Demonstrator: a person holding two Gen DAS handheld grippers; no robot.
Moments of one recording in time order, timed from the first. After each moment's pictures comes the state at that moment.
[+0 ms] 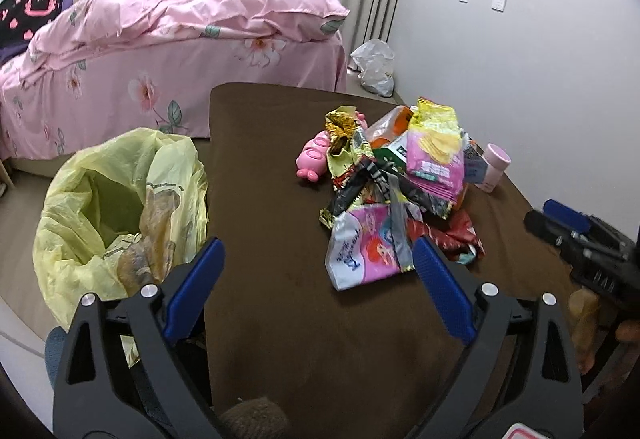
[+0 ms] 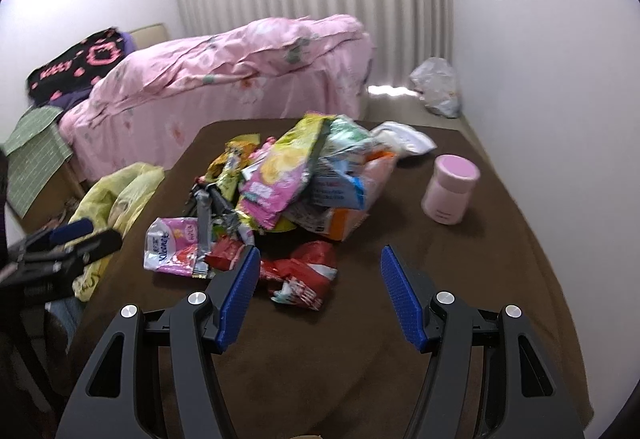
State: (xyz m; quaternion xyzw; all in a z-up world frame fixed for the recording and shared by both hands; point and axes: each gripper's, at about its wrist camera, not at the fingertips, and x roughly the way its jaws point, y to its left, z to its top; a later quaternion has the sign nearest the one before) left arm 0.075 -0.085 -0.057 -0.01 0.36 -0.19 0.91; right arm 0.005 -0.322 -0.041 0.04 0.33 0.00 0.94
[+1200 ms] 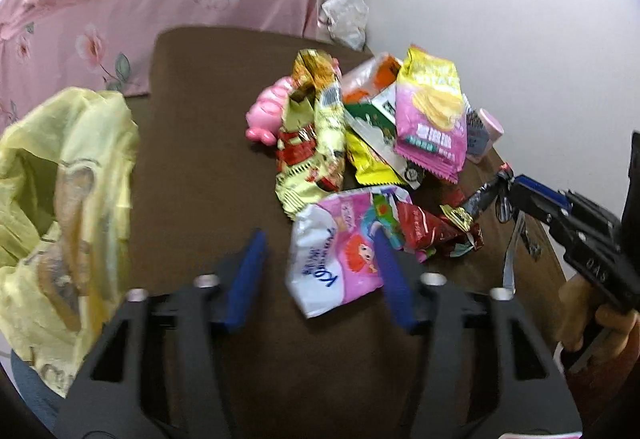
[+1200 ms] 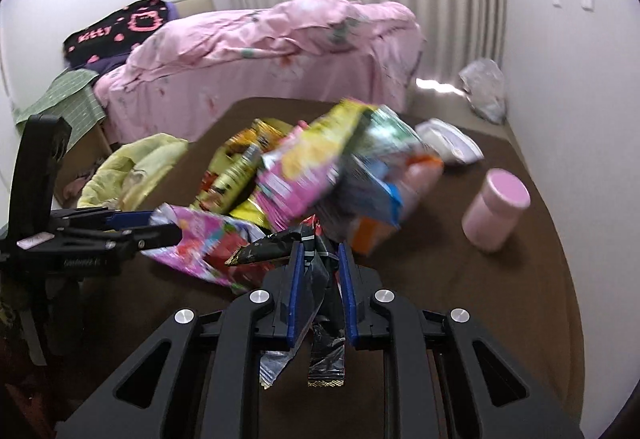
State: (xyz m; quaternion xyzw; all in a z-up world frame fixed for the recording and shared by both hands) left arm 0.116 -0.116 -0.095 -0.02 0.45 -0.26 0.85; right arm 0.027 -0.337 -0.055 0.02 0.36 0.05 0.93
